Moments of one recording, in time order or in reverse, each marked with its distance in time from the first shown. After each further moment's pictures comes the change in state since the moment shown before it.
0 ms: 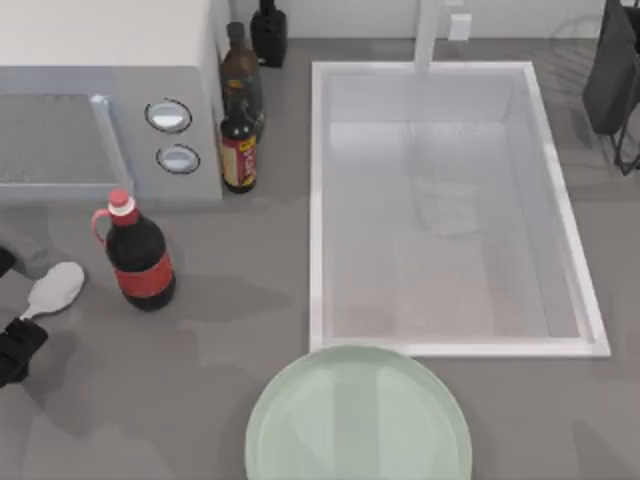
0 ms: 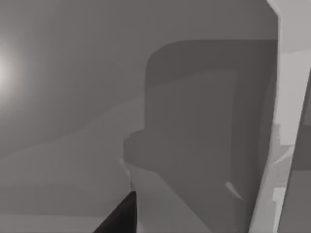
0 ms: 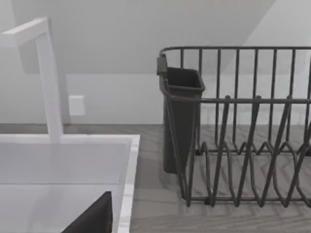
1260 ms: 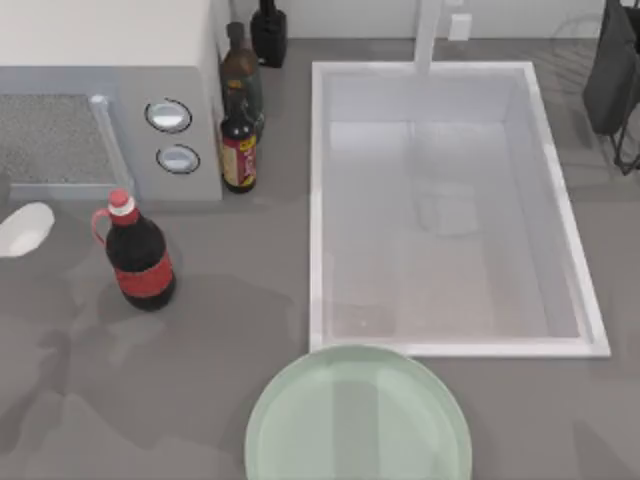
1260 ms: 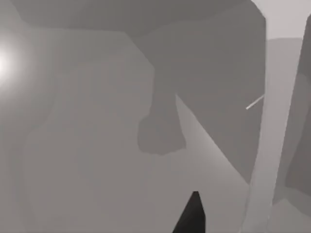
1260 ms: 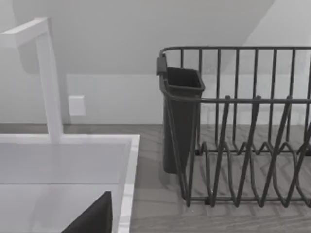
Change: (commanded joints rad) left arm -0.005 -0.216 0.275 -0.471 0.016 -0.015; right arm 0.000 0.000 0.000 0.000 0.000 0.000
